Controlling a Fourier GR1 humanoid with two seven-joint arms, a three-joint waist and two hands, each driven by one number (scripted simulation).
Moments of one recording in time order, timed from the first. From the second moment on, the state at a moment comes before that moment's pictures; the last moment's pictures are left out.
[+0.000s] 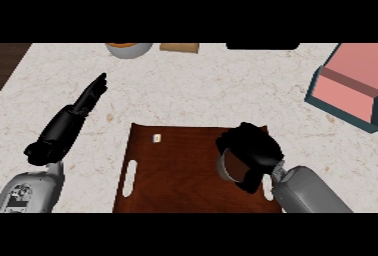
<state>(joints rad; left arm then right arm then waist) -0.21 0.26 0.00 -1.57 -0.12 -0.20 -0.05 -0.36 -0.31 0.55 -1.45 1.01 0.23 -0.10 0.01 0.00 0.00</state>
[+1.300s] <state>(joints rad) -0.20 0.25 0.02 -1.57 -0.13 -0.22 -0.07 -0.62 -0.45 -0.18 -1.45 0.67 0.21 -0.01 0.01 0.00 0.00</state>
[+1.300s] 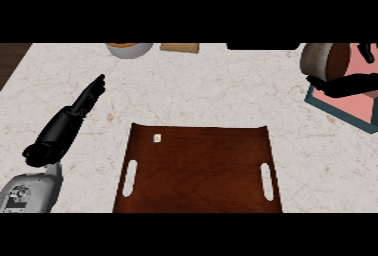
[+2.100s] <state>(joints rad) -0.27 0.23 0.01 -1.52 -0.14 -0.24 -0.07 -0.87 -0.76 -0.20 -0.68 0.82 0.28 -0.28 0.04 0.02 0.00</state>
